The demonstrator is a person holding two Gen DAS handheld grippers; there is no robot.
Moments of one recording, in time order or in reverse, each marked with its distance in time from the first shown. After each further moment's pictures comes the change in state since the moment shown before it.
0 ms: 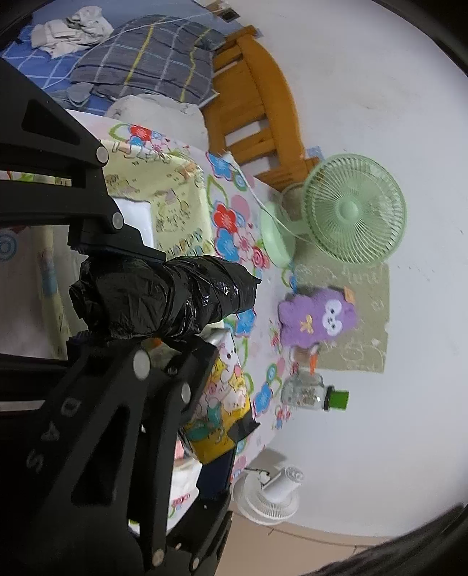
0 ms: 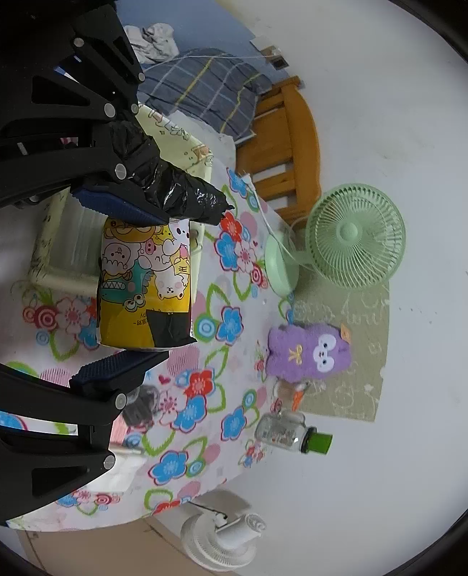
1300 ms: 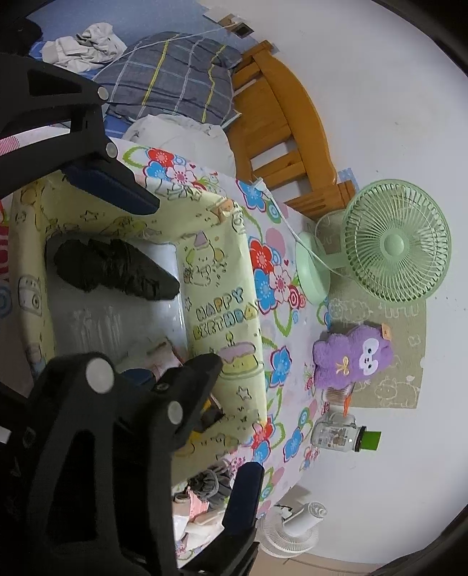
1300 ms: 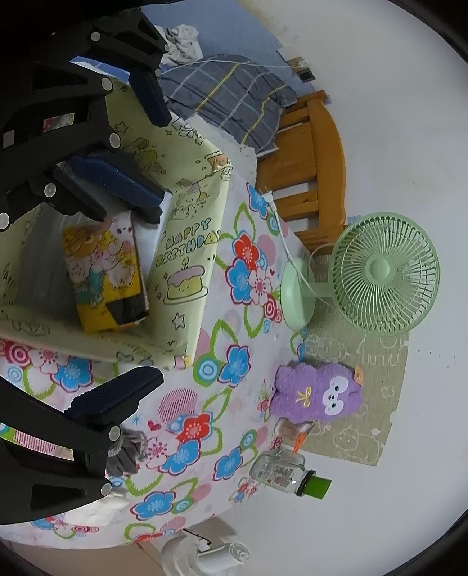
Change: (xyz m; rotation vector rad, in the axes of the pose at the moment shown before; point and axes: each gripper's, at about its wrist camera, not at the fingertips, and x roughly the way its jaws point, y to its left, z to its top) left arm 0.036 0.031 -0.012 0.006 0.097 0.092; right arm 0.050 0.033 -0.002 -0.082 0.040 0.047
